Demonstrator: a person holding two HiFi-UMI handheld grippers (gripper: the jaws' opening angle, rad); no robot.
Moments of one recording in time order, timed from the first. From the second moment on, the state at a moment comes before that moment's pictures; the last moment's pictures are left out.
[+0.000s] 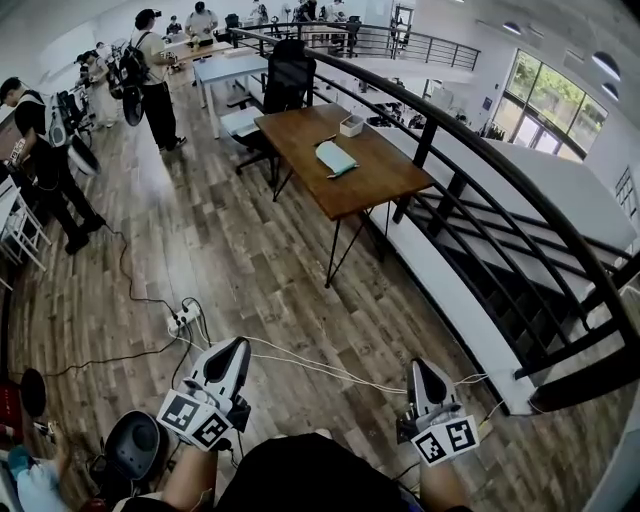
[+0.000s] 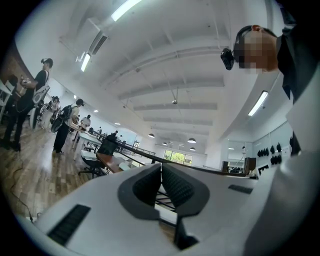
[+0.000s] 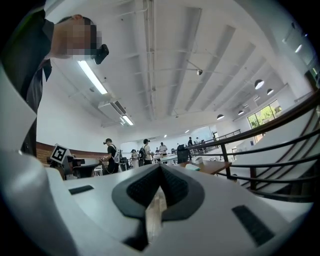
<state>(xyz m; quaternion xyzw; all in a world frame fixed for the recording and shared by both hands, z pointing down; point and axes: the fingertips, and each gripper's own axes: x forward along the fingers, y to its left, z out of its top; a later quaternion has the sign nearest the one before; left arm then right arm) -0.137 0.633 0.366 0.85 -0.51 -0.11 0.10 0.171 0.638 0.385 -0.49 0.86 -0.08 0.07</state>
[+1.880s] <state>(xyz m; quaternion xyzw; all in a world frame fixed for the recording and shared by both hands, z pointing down) -0.161 0.437 0.370 0.84 -0.53 -0.09 0.07 0.143 0.451 0.366 -0.51 0.86 -0.03 0.06</state>
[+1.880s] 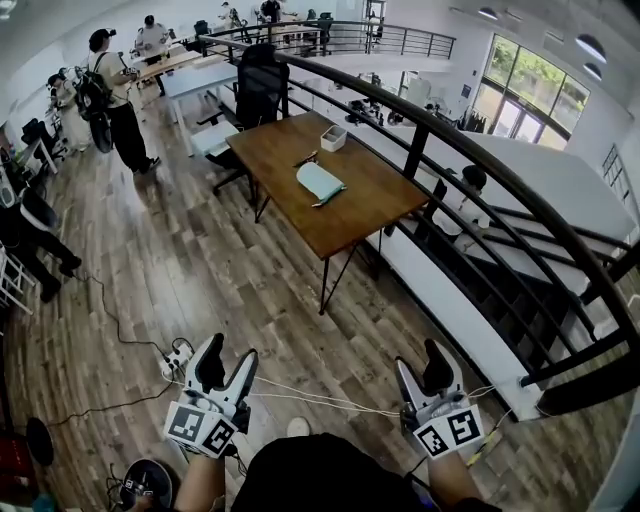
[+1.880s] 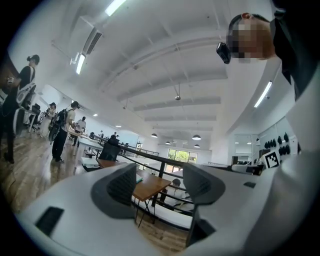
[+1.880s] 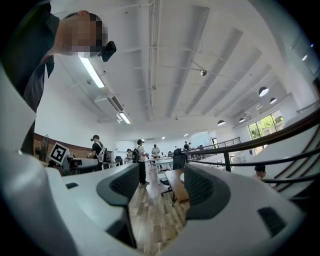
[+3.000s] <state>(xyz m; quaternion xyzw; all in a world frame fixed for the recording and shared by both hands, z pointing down) -0.221 0.293 0.385 0.82 -0.56 -0.07 0.09 0.078 0.262 0.374 -0.46 0.89 -0.03 0.03</state>
